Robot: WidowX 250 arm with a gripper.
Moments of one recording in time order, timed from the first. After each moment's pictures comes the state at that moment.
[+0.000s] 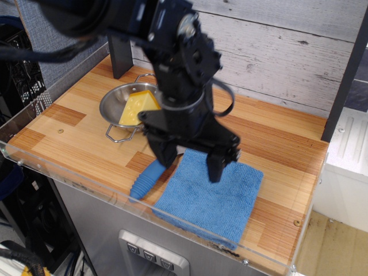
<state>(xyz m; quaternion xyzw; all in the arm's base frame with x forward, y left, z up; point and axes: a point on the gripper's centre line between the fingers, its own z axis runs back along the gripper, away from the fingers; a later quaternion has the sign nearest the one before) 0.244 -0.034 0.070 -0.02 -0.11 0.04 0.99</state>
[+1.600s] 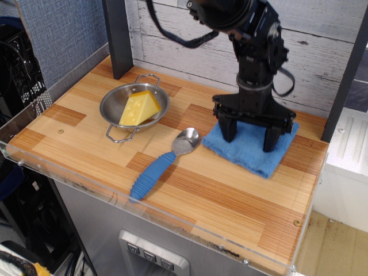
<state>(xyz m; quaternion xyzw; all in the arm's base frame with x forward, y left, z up) 0.365 -0.042 -0.001 -0.01 -0.08 0.06 0.99</state>
